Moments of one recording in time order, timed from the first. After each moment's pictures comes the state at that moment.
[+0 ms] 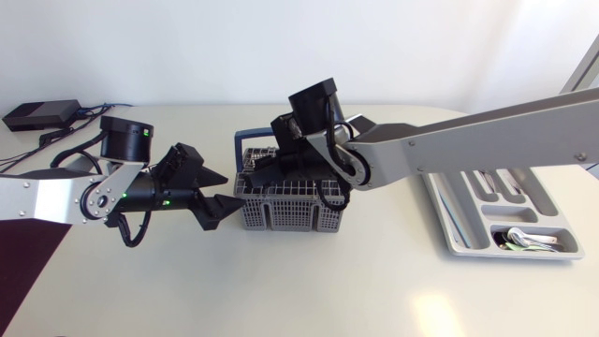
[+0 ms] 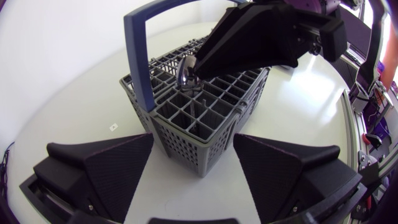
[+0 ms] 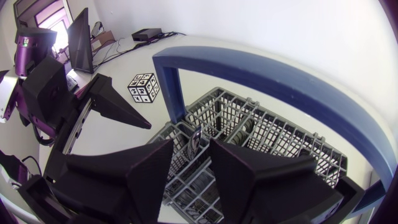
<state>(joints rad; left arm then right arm) -0.22 1.54 0.71 0.10 0.53 0.47 0.71 1.87 1.19 0.08 -0.12 0.13</state>
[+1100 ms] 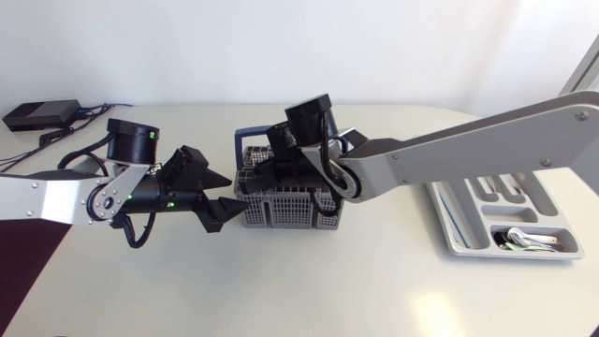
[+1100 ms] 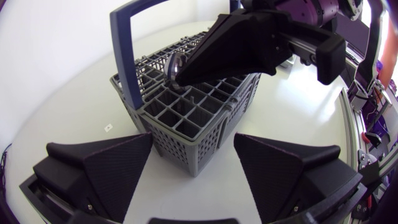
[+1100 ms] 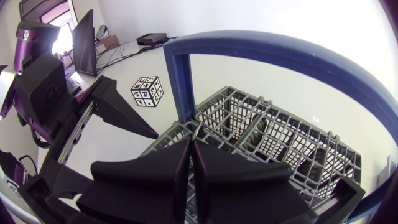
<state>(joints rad) -0.23 1.56 0.71 0.12 0.53 0.47 0.72 1.92 1.16 0.21 -0.13 0.13</state>
